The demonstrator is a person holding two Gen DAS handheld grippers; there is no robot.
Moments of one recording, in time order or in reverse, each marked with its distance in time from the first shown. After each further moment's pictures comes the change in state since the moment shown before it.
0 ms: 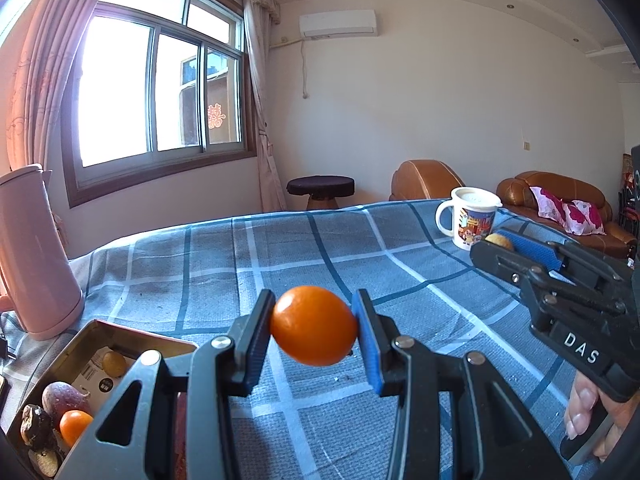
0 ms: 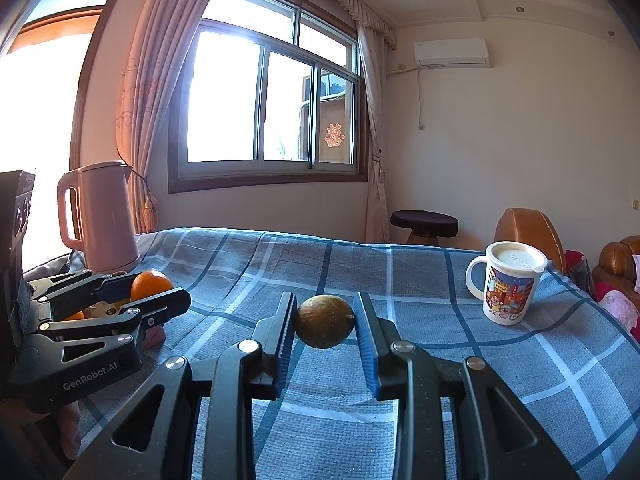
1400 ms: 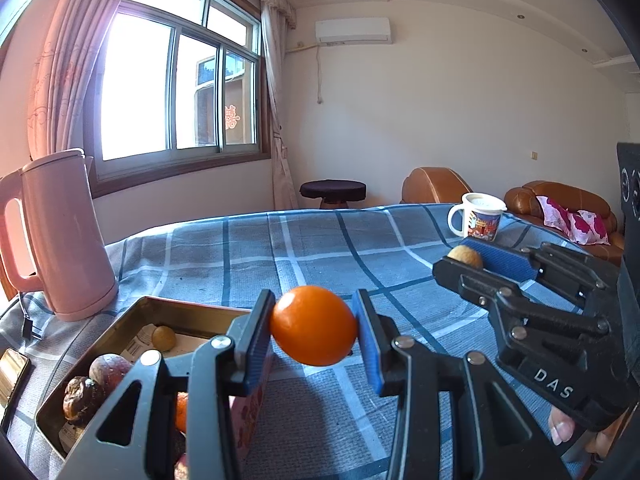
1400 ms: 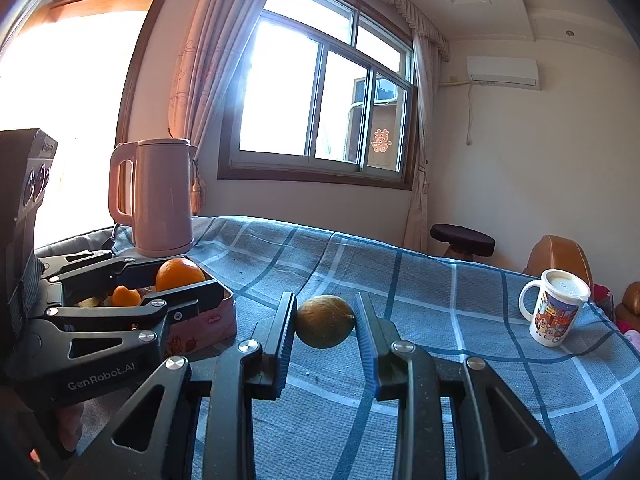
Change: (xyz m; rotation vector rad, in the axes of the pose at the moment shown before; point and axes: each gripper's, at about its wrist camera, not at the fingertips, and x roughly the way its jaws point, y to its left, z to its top) left arm -0.045 0.038 -0.017 -0.031 -0.020 0.032; right arm -0.007 0.071 -0.001 -0.122 -0.004 0.131
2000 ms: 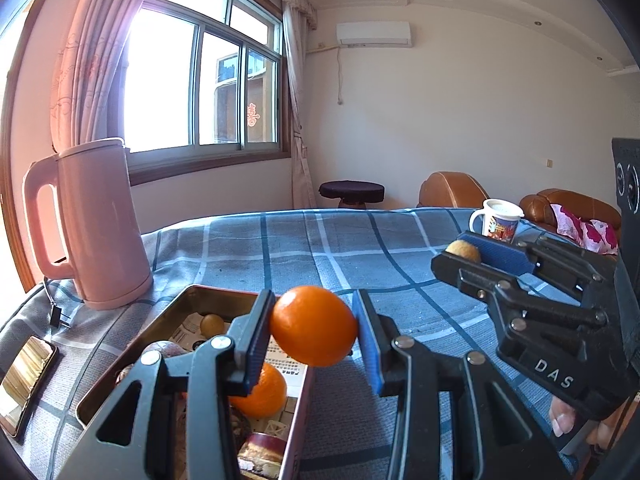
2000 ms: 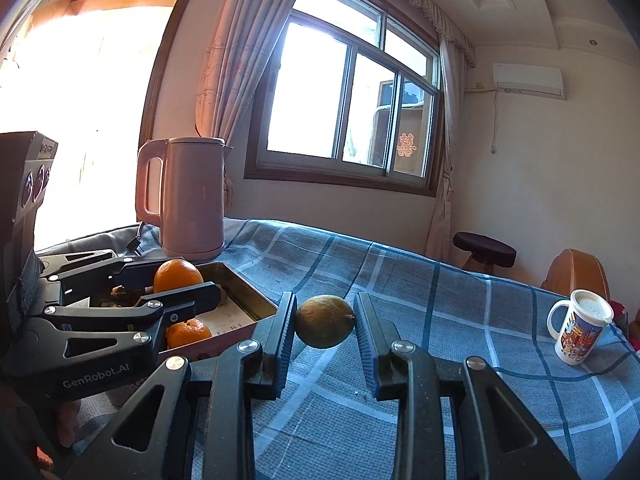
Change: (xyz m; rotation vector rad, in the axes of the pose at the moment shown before) left arm -0.023 0.037 -0.006 -0.035 0.002 0.056; right arm 0.010 0.035 0.016 -0.045 -0.005 0.077
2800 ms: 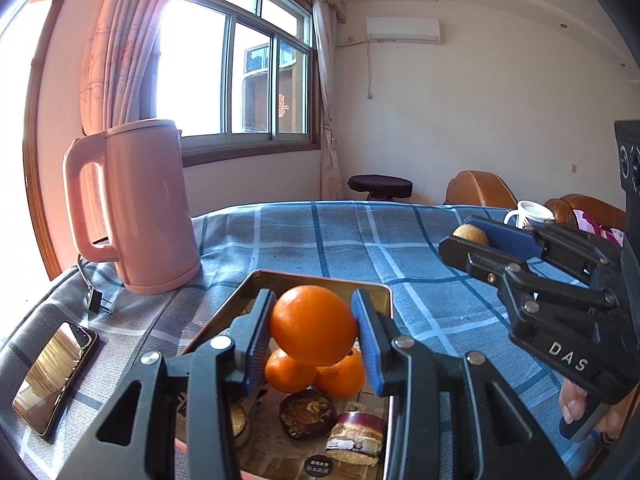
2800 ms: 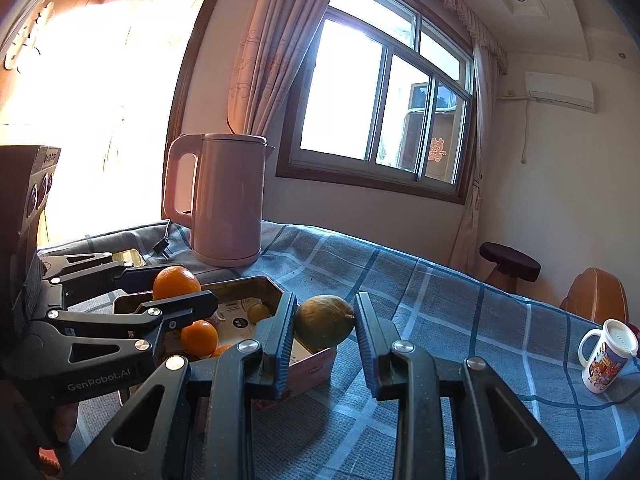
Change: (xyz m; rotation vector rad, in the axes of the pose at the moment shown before) left arm -0.010 0.053 -0.005 -0.044 0.031 0.087; right arm 0.023 0.040 0.020 -0.052 0.006 0.094
